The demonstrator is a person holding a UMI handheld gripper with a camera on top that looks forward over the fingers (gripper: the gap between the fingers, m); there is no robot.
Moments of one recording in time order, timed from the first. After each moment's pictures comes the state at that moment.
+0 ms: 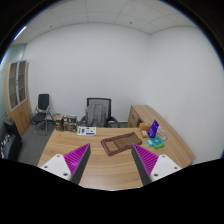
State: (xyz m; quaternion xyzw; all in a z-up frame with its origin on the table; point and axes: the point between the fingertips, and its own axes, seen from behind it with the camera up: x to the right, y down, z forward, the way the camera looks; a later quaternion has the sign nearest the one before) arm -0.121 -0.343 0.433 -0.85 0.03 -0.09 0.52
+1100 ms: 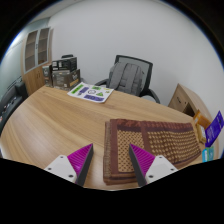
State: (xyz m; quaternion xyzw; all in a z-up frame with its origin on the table) arm -0.076 0.009 0.013 -0.90 -0.16 0.02 0.41
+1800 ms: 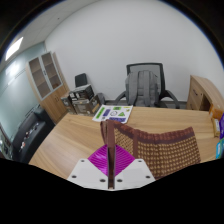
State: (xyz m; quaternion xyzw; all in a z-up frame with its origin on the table) arm -0.138 0.004 0.102 -0.88 -0.12 0.20 0.41
